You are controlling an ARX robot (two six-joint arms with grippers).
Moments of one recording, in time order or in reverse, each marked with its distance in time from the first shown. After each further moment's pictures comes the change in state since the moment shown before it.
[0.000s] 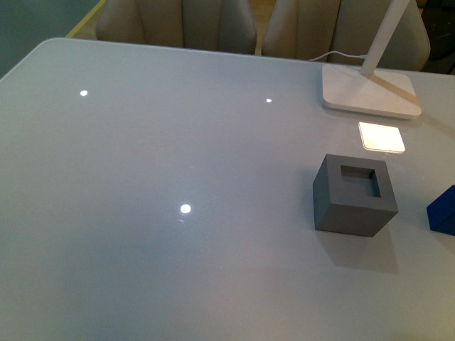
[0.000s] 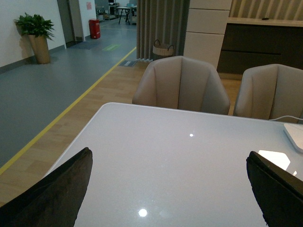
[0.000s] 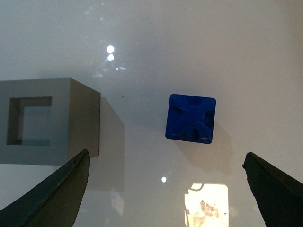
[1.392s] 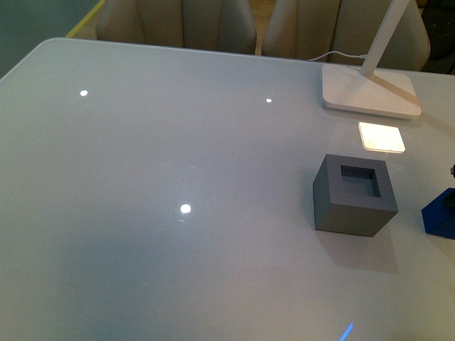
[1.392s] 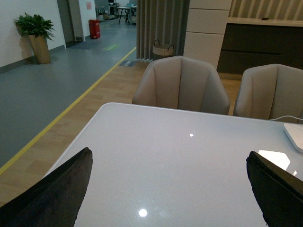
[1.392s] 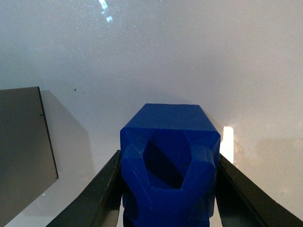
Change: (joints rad) left arm 0.000 0.000 0.000 0.000 0.000 0.000; right arm 0.005 0.431 0.369 -0.240 0.035 0.052
